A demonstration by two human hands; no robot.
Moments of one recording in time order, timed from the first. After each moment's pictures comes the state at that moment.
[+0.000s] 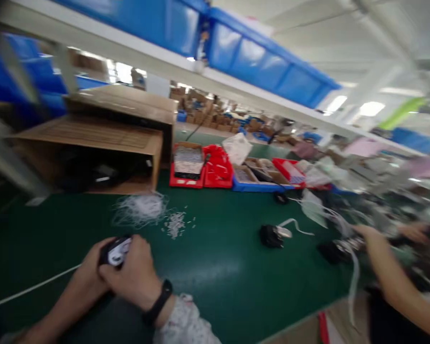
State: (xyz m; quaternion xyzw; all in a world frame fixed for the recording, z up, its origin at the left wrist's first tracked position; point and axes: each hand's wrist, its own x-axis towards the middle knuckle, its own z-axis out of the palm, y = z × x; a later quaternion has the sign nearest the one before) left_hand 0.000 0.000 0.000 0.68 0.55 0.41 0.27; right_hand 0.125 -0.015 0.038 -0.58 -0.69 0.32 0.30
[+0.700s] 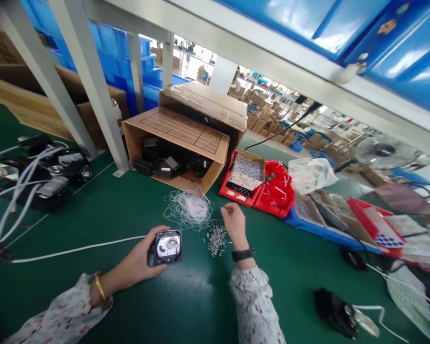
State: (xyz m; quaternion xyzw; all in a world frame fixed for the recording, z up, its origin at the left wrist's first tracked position) left_hand -0.036 -0.002 0.010 0.58 0.47 0.42 0.51; right_hand 0.212 0.158 0.037 -0.62 -0.68 0.19 0.33
